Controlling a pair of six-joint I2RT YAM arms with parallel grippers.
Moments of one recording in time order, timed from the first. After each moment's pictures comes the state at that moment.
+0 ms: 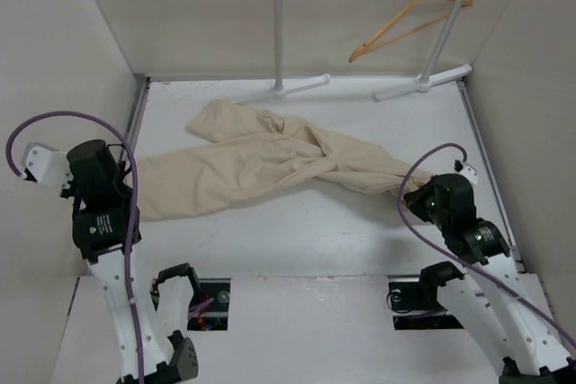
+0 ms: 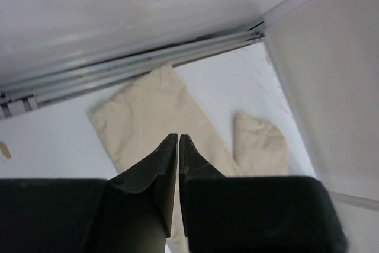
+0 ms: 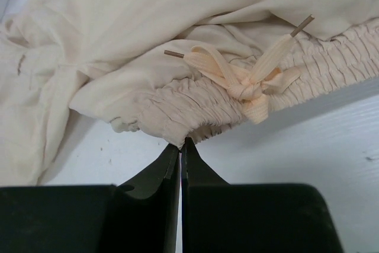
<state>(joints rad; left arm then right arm) 0.34 0.76 1.19 -0.91 -0.47 -0.82 0.31 0.59 0.61 -0.68 0.21 0.85</state>
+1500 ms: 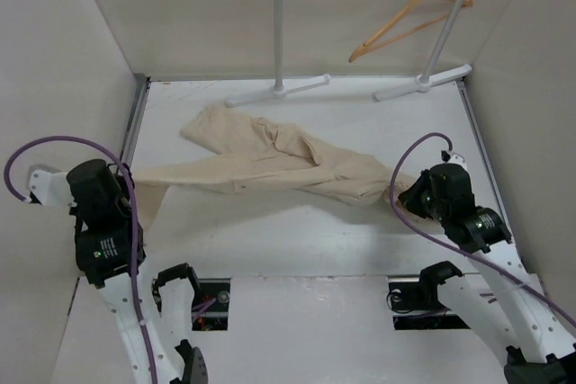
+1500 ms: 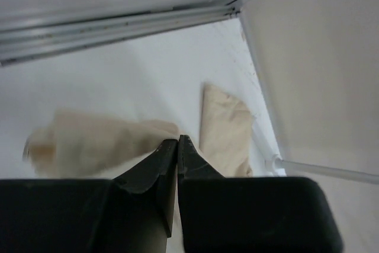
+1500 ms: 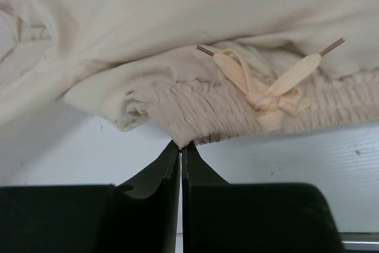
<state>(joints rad) 0.35 0.64 1.15 -0.98 -0.33 -0.94 0.32 0.65 0.71 -0.78 0.12 0.73</state>
